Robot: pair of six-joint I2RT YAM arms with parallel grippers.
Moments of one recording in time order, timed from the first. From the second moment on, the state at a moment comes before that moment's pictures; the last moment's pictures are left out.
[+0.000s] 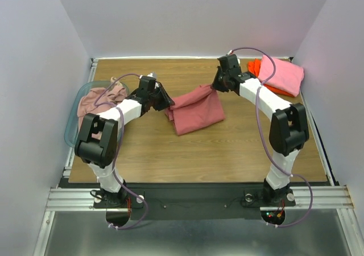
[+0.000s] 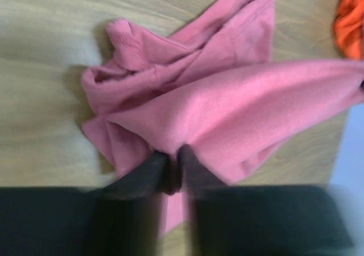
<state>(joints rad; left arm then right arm) -0.35 1.69 1.06 -0.06 0.20 -0.77 0.40 1.85 1.56 -0.43 0.13 0.66</state>
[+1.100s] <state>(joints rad) -0.39 1.85 1.21 0.01 0.25 -0.74 0.34 1.88 1.49 -0.41 -0.05 0.48</state>
